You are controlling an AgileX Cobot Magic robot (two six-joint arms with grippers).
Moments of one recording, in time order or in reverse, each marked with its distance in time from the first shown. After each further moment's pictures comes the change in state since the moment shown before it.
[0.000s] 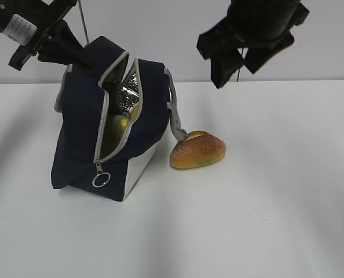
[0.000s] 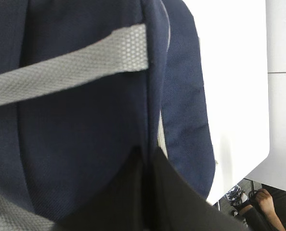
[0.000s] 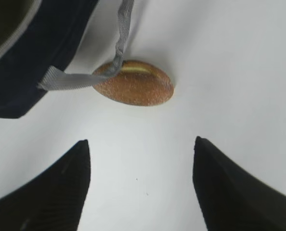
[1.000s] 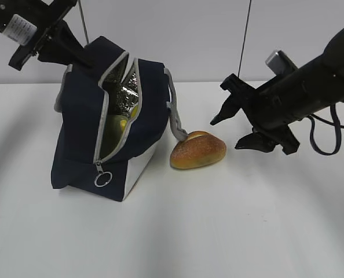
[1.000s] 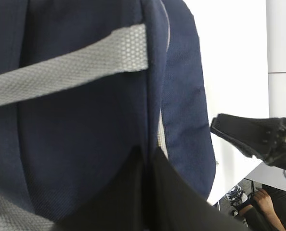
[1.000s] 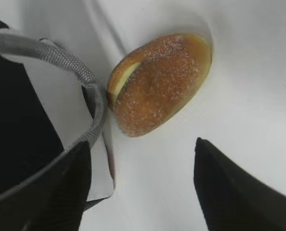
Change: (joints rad) left arm 0.000 0.000 0.000 0.001 0.000 0.000; right arm -0.236 -0.024 0.655 0.847 -0.731 0.181
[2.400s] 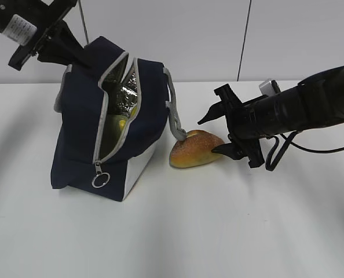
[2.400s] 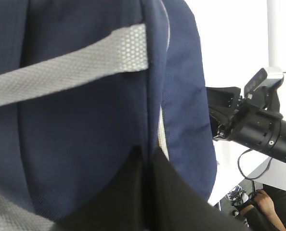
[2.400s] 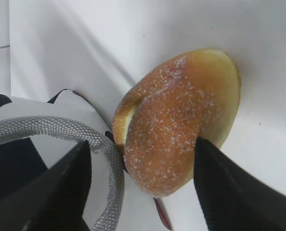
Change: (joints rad) left arm 0.000 0.000 0.000 0.003 0.000 0.000; right arm 0.000 0.206 0.000 0.761 -0.106 -0.425
